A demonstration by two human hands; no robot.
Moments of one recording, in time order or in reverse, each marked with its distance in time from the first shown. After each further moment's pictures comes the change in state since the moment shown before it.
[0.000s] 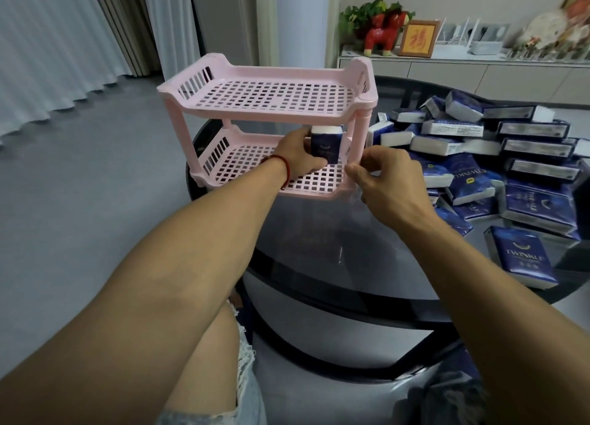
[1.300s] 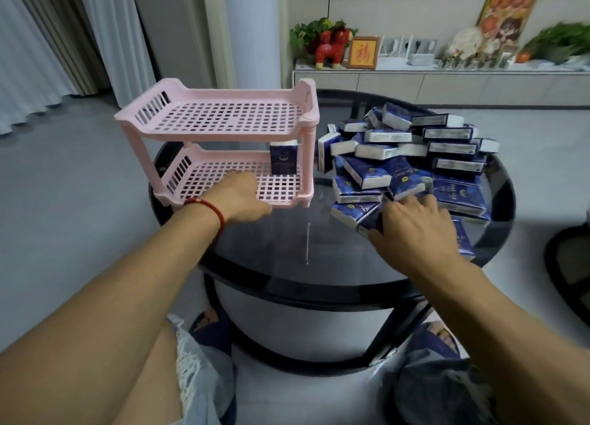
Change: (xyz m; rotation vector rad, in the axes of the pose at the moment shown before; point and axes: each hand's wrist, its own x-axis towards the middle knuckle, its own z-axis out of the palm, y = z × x) left_hand -0.115 0.069 -0.039 0.552 -0.203 -0.196; right_hand -0.076 0.021 -0.066 -0.903 -0.136 0.181
